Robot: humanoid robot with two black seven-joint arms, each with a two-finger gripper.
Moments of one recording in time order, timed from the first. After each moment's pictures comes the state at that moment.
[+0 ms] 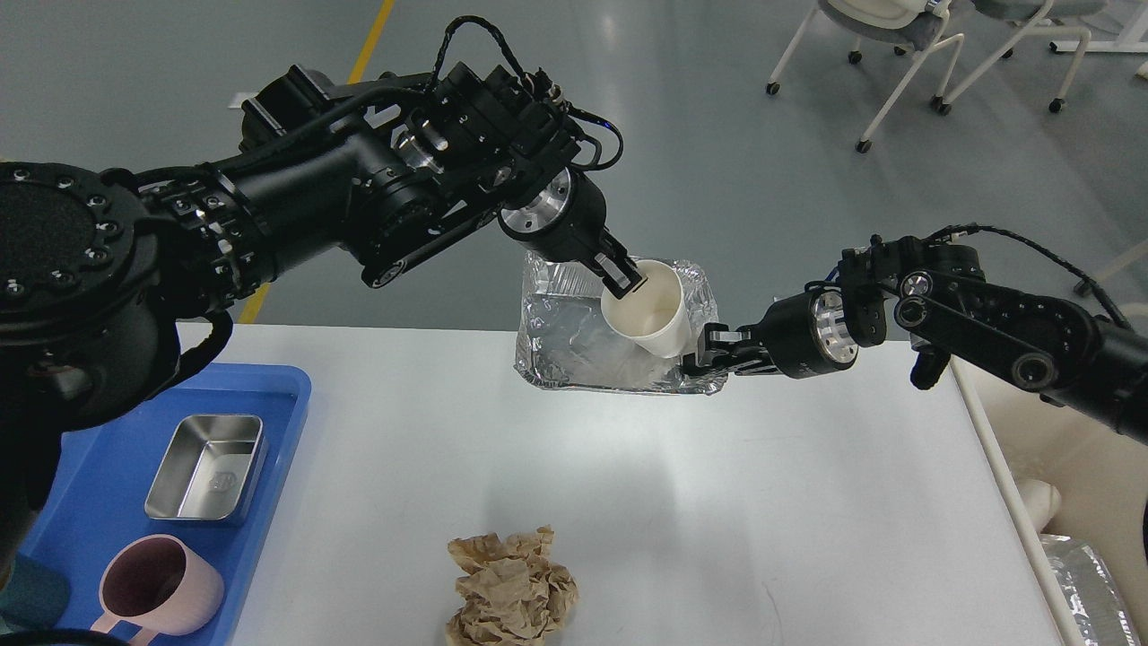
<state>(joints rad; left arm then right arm) -1.63 -0.08 0.16 -0.59 1.56 -0.66 -0.49 1.09 -0.47 0.21 1.08 -0.94 0.66 0.00</state>
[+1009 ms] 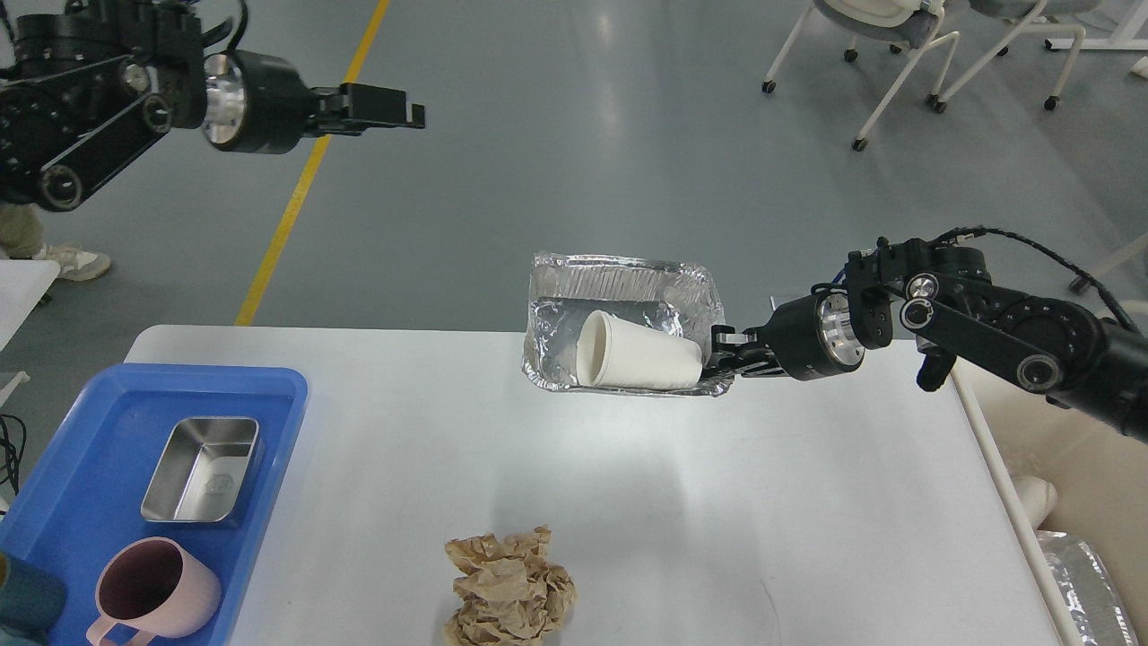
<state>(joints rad) -1.47 0.50 0.14 -0.59 0.91 -0.53 -0.33 1.09 -0.48 0.20 1.08 -0.94 0.66 0.00</state>
